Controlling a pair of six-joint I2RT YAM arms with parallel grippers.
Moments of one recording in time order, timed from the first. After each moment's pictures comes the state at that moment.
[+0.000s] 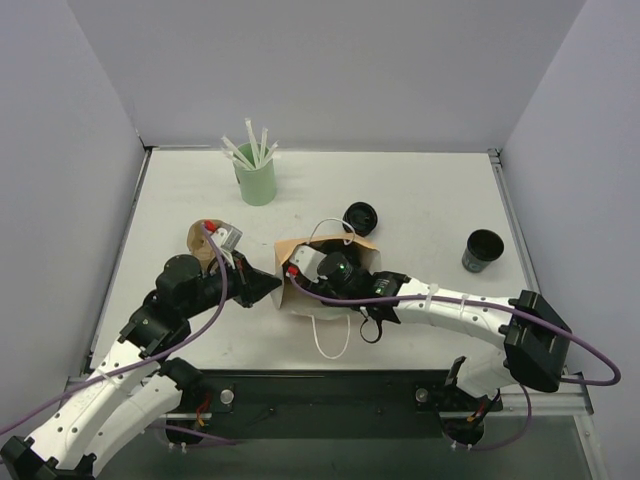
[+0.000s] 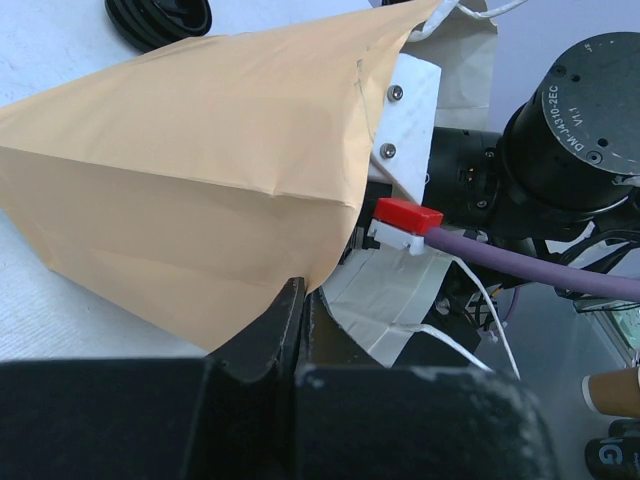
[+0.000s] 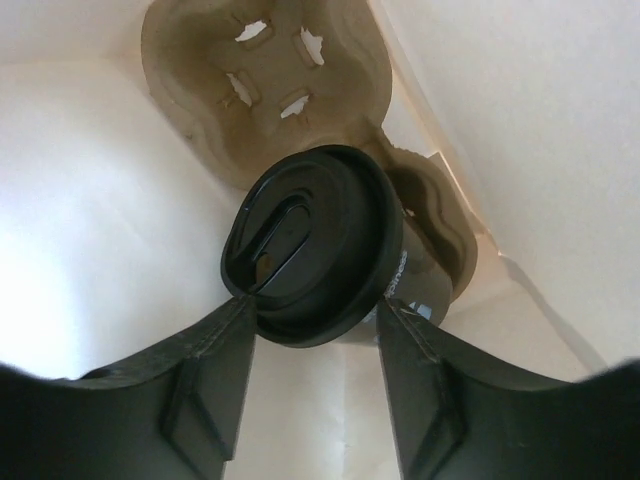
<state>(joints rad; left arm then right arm) -0.58 0.63 0.63 -0.24 0.36 -0.55 1.04 1.41 0.89 -0.19 0.40 -0.36</state>
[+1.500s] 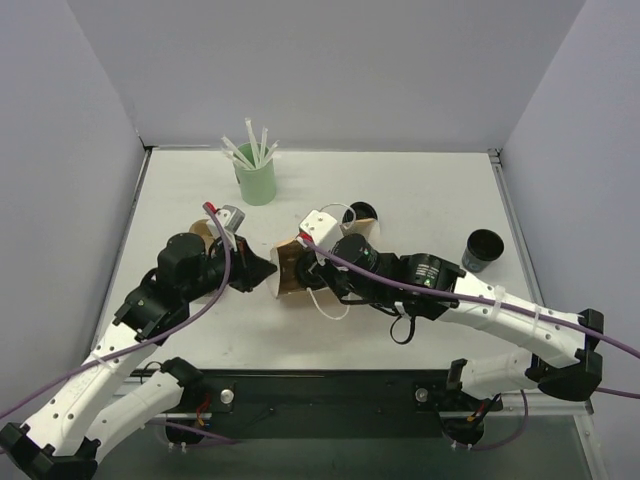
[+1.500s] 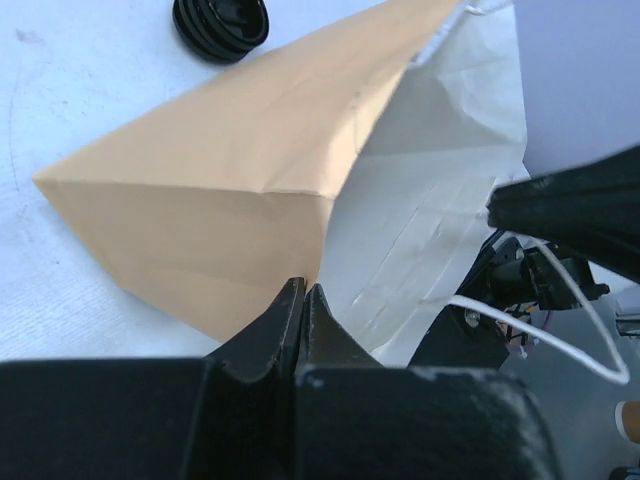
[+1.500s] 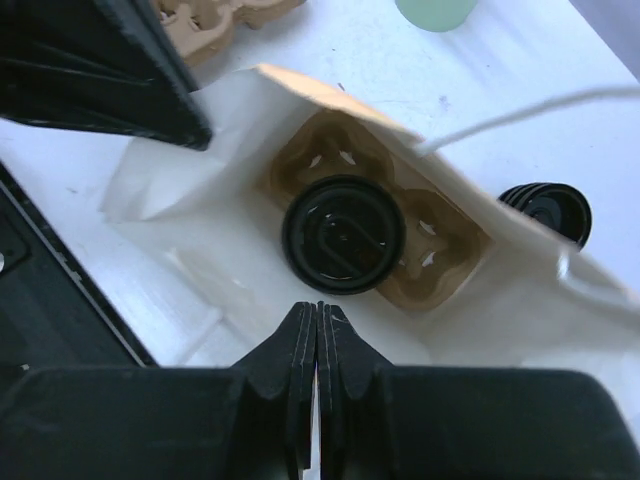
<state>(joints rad) -0.58 0.75 0.82 -0.42 0.26 -0.48 1.19 1.27 1.34 -0.68 0.38 0.02</state>
